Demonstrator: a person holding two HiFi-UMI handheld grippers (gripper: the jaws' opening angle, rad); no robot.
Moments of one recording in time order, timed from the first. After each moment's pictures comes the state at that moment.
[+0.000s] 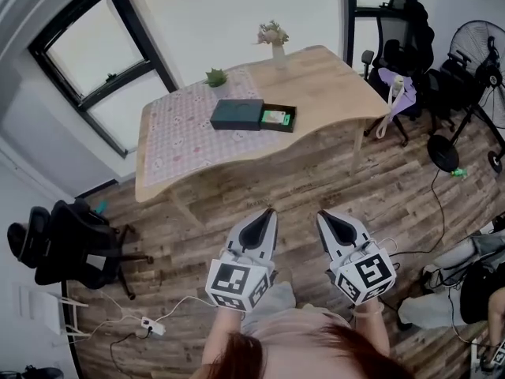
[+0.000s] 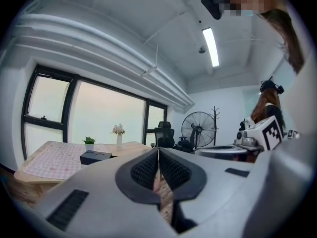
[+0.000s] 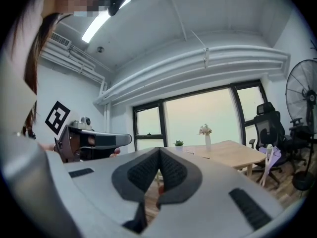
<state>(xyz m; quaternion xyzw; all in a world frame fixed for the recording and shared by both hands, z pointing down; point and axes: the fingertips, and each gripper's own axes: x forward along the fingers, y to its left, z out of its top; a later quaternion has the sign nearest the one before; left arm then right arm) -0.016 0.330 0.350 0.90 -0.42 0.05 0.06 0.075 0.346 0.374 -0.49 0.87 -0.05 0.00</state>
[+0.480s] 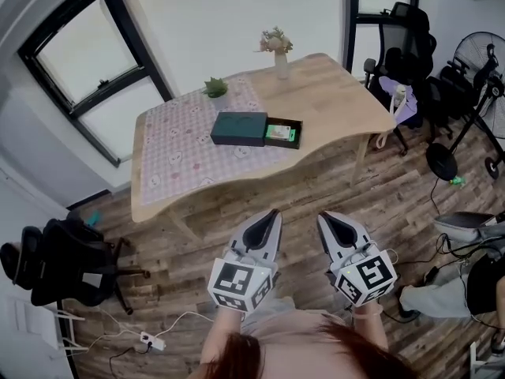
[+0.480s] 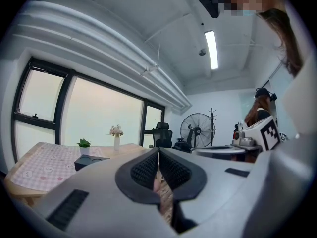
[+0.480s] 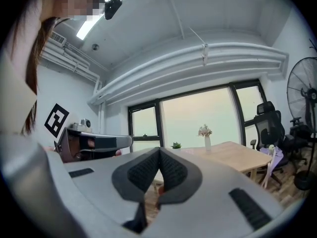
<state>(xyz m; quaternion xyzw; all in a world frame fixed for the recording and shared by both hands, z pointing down) -0.035 0.238 0.349 0.92 -0.39 0.04 0.06 0.047 0.254 0.370 -0.51 0.86 -0.06 0.01</state>
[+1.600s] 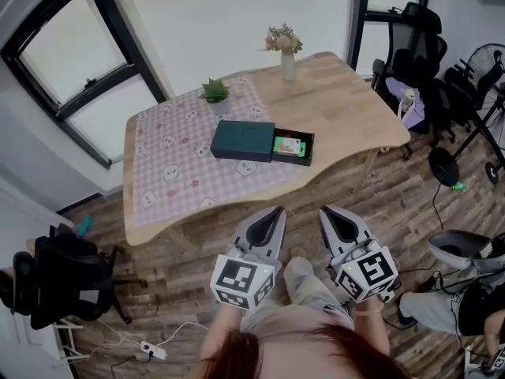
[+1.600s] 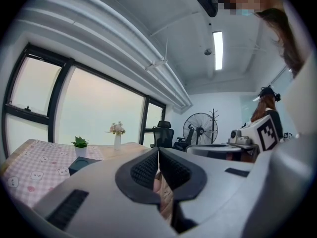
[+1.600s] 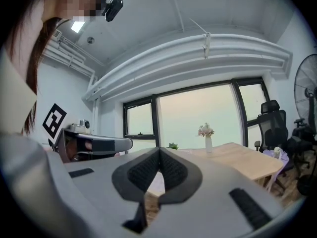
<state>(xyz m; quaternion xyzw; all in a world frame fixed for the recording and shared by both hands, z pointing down) -0.051 0.098 0.366 0.92 -0.37 0.04 0.08 0.025 0.110 0.379 -0.52 0.86 -0.06 0.00</state>
